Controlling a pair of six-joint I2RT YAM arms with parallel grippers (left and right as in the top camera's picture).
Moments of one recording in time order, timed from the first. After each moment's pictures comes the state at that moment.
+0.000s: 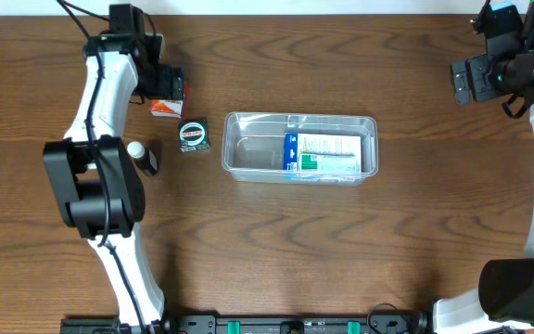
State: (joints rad) left arm 0.06 2.20 1.88 -0.93 0.02 0.09; right arm -0.15 1.69 1.83 -1.10 0.00 -0.38
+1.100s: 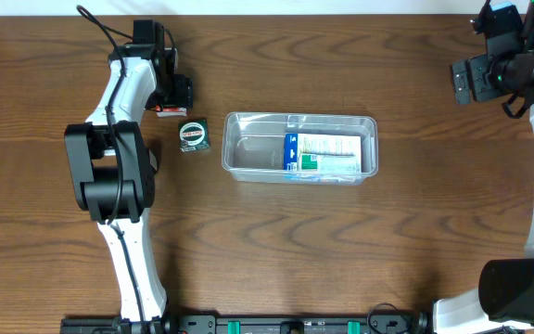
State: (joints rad) left arm 0.03 2.33 1.88 -0.86 0.02 -0.01; right arm -0.15 1.69 1.83 -1.10 0.00 -0.38
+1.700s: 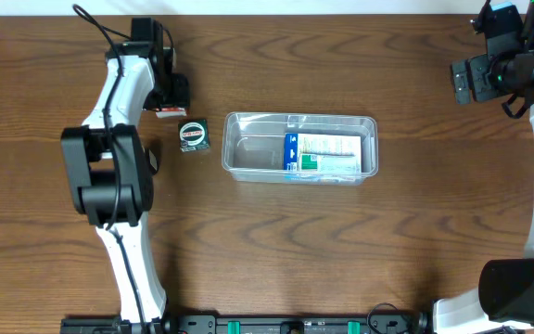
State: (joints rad) left arm 0.03 2.26 1.88 -0.92 0.02 -0.04; right arm -0.15 1.69 1.83 -1.10 0.00 -0.38
